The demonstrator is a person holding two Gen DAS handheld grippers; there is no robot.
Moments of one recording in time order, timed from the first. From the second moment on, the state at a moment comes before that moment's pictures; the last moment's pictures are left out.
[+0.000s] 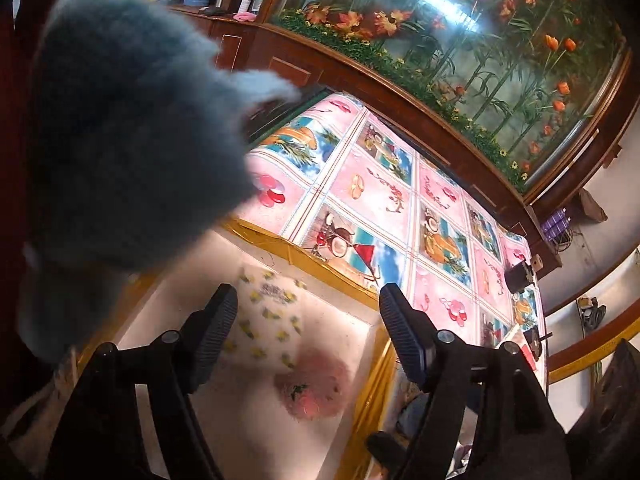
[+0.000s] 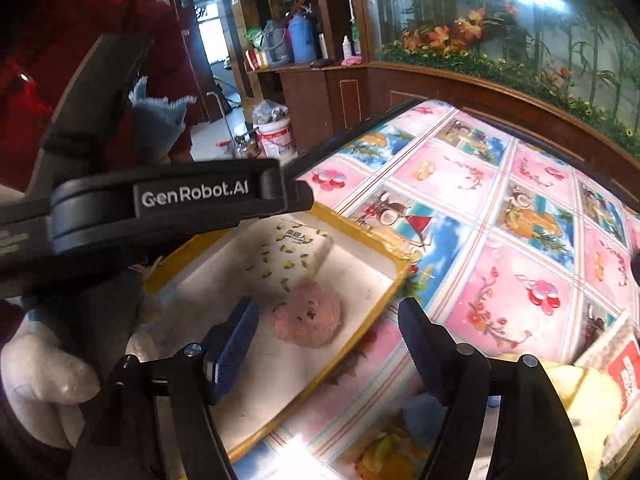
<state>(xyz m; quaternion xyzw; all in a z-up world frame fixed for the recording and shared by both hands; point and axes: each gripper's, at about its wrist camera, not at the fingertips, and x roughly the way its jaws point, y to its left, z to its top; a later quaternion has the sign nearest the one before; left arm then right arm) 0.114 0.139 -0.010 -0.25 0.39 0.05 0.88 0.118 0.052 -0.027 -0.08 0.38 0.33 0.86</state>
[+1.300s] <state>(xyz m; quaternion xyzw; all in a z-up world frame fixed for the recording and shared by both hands) 0.077 -0.001 -0.027 -0.19 0.44 -0.14 0.86 0.008 -0.295 -0.042 0.08 0.38 0.11 0.92</state>
